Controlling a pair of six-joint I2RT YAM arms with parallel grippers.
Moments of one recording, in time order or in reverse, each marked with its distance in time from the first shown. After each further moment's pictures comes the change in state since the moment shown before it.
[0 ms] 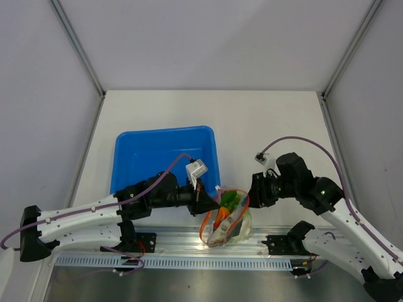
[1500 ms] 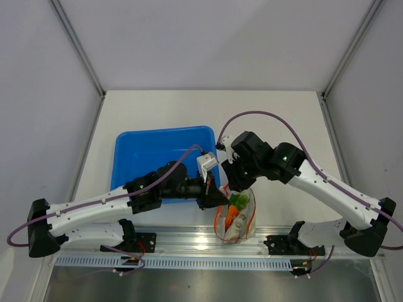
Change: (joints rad) left arm 0.036 0.148 0.146 0.023 0.110 0.027; right arm 0.274 0.504 0.535 -0.238 0.402 -0.282
